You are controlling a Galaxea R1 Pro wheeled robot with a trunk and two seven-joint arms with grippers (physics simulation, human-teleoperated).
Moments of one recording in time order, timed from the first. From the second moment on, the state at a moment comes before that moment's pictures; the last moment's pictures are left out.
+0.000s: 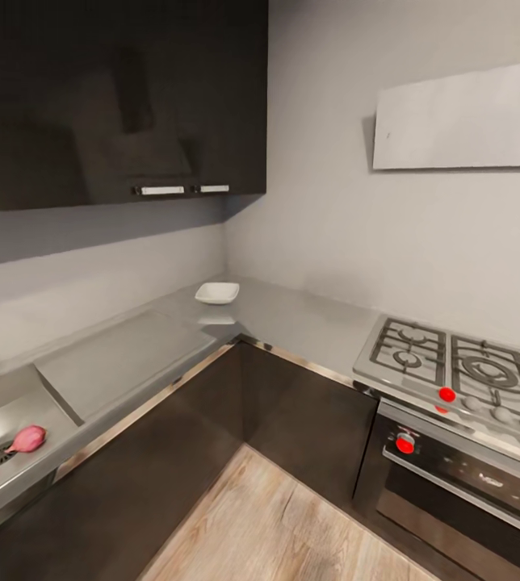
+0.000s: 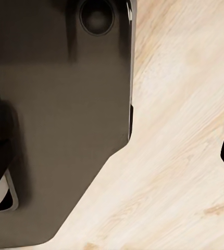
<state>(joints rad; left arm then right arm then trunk) 0.07 0.01 0.07 -0.75 0.01 0.32 0.01 0.00 -0.03 0.00 0.00 0.00 0.00 0.00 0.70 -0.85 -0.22</state>
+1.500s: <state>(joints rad) 0.07 0.01 0.07 -0.75 0.01 0.32 0.01 0.00 -0.03 0.00 0.00 0.00 0.00 0.00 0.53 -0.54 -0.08</state>
